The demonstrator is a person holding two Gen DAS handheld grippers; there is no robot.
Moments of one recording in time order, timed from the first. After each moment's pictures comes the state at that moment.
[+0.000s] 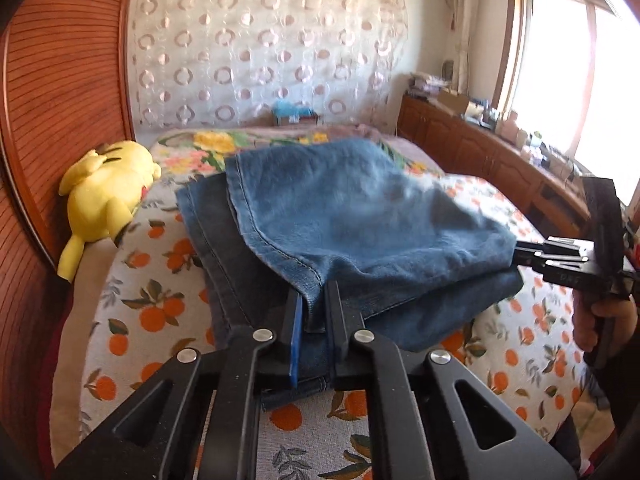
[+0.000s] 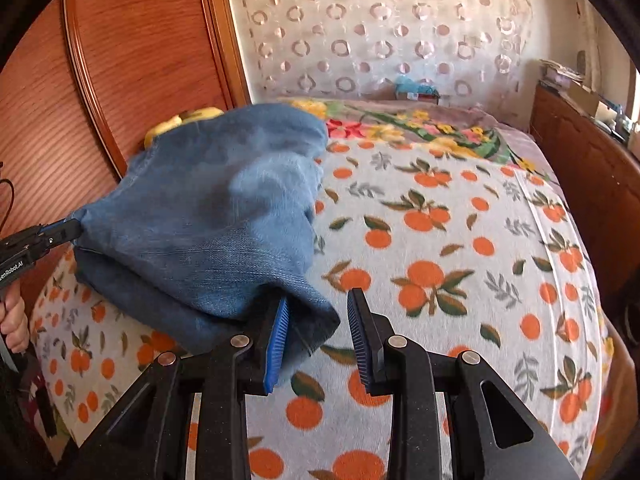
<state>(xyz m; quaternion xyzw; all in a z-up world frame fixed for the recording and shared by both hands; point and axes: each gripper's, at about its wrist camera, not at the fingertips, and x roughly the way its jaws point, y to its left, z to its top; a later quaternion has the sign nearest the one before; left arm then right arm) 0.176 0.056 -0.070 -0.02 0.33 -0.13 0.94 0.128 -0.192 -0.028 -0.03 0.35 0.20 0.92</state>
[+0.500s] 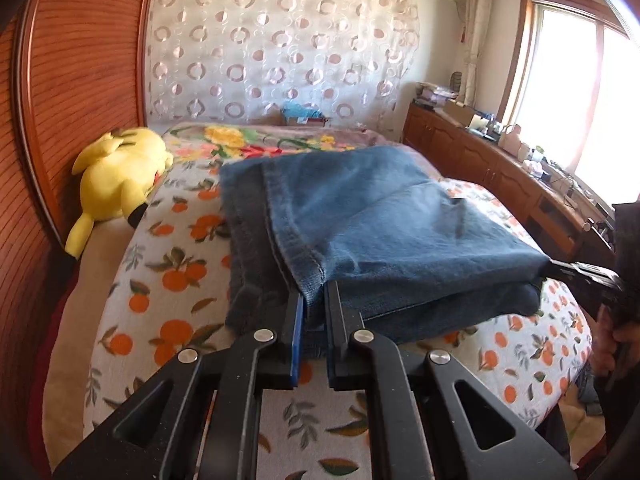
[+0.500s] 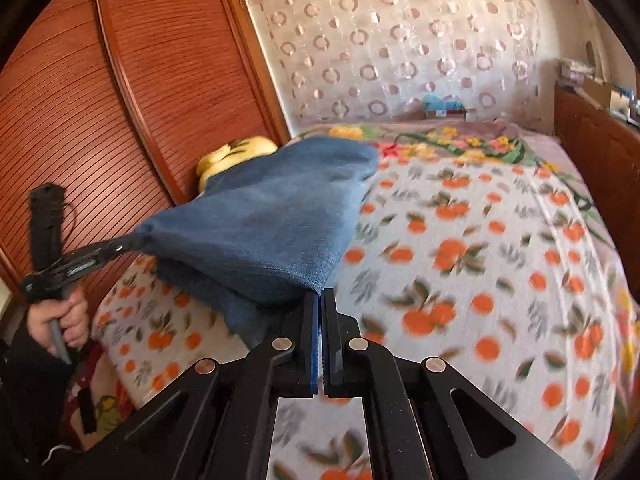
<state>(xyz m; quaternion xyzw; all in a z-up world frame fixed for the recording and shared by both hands) 0.147 0.078 -0.082 -0.05 0.34 -0.12 0.93 0.041 -0.218 -0.019 0.03 0.31 0.27 0.91</state>
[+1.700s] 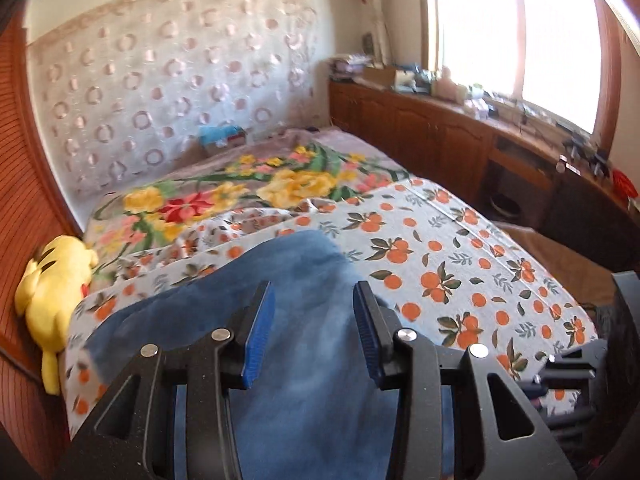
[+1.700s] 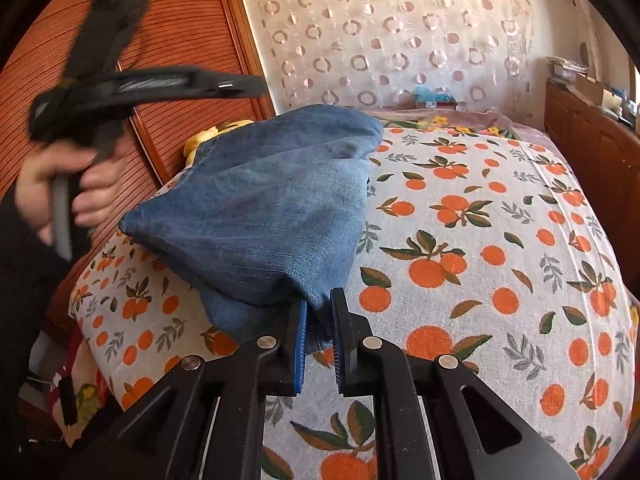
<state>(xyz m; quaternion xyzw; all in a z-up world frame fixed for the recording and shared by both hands) 0.260 -0.088 -0.025 0.11 0.33 -0.23 0.91 0.037 -0.208 -0.055 0.01 0.32 0.24 0.92</state>
